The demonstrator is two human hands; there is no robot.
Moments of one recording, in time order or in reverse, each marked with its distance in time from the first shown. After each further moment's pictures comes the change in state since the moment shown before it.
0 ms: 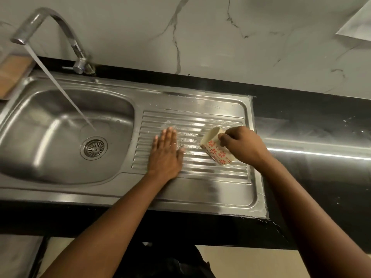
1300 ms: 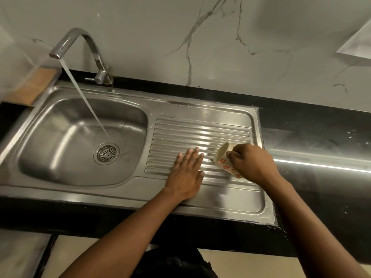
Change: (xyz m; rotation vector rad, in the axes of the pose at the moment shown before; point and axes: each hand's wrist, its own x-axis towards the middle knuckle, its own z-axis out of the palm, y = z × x) left_hand -0.037 0.018 0.009 -0.013 -0.046 0.256; right_hand -0.027 -0.006 0.018 -0.263 0.105 0.001
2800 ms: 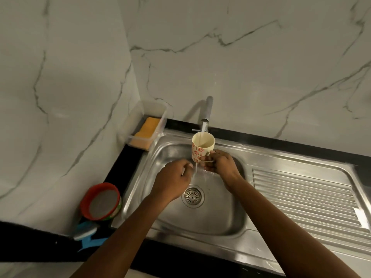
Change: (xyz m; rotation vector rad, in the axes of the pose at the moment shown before) left_hand -0.148 -0.338 -0.244 -0.486 0.352 -0.375; right_hand 0.110 -0.428 0.086 1.291 -0.157 0.044
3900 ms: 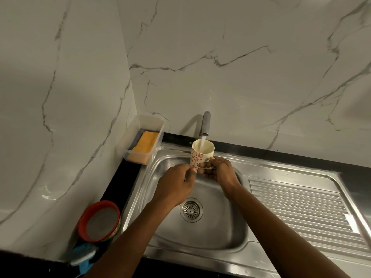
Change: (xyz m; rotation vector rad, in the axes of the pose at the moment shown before) left_hand 0.015 0.009 -0.025 -0.049 0.001 0.136; right_hand 0.004 -0.013 0.012 0.074 0.023 -0.055
